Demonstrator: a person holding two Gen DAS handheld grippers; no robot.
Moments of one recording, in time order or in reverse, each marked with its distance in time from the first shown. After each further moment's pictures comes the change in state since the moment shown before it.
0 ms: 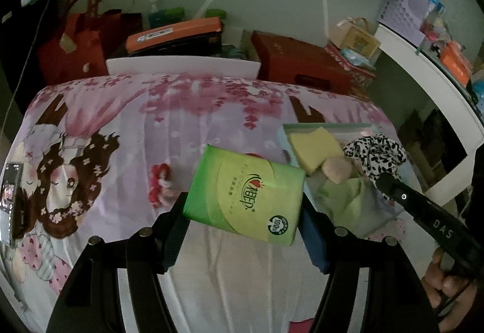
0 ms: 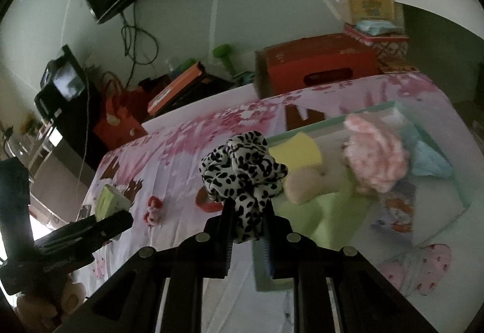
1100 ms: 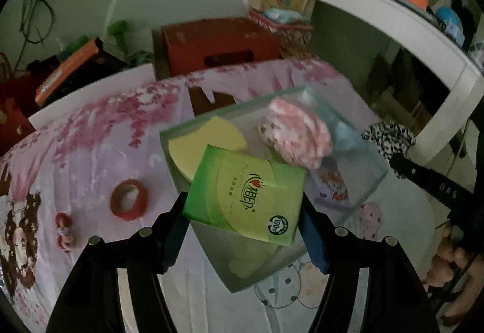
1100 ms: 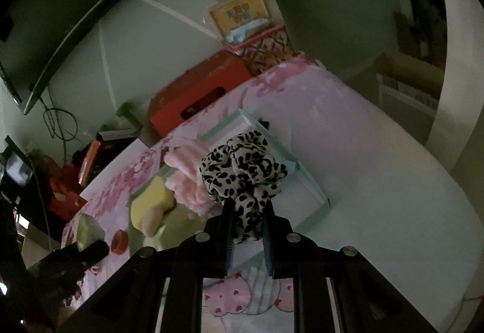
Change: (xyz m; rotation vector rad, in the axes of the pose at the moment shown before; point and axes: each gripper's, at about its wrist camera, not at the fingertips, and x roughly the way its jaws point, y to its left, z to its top) left arm 0.064 -0.163 0.008 0.284 0.071 -0.069; right arm -0.051 -0.186 -0.005 0.332 -0.097 -0.205
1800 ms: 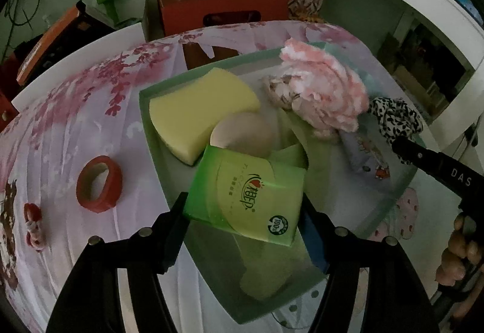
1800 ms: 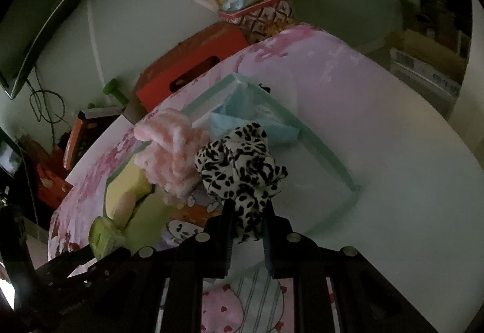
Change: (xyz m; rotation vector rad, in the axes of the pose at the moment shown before) left arm 0.072 0.006 -0.017 0.003 0.117 0.016; right arm 0.062 -0.002 -0.014 -0.020 0.092 -0.020
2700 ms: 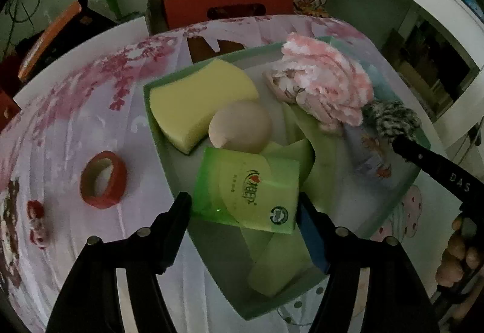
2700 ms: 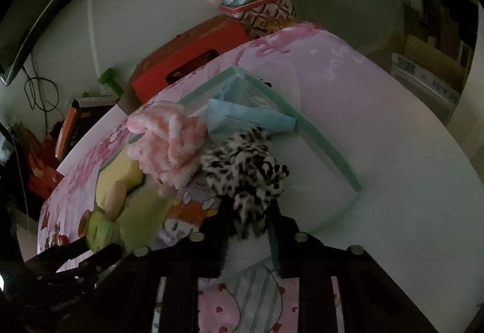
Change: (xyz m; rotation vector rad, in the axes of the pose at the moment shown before) left arm -0.001 0.002 0.000 -0.005 0.033 0.019; right arm 0.001 0.008 -0.003 -0.042 0.013 -0.047
